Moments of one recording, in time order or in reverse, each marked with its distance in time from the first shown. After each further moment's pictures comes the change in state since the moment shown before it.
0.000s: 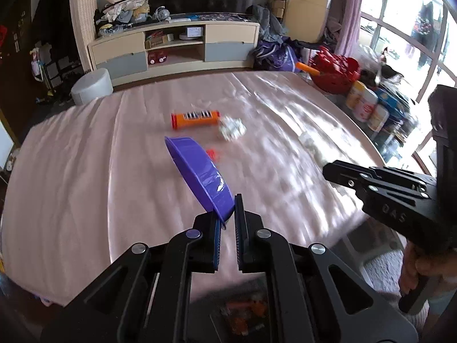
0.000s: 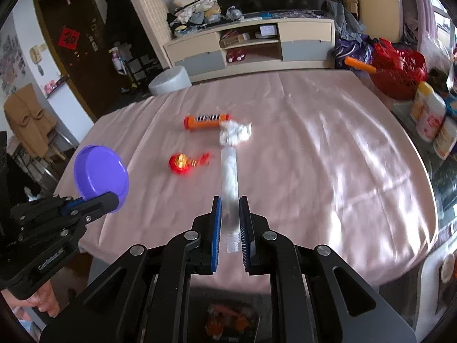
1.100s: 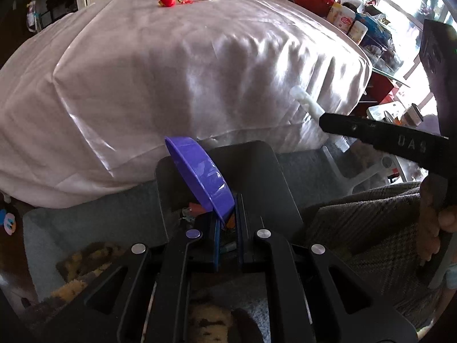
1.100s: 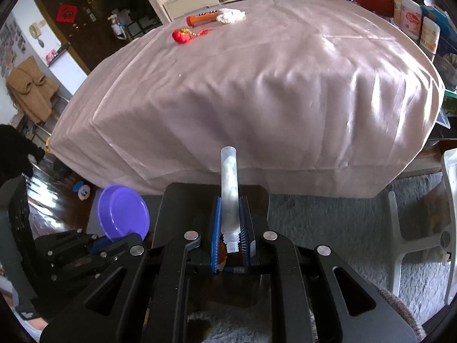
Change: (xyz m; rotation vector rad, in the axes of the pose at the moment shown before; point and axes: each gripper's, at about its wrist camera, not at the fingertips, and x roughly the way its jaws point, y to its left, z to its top) left arm 0.013 -0.042 -0.234 -0.063 0.199 -0.072; right arm -0.004 -0.002 -0.187 0.024 0.177 0.020
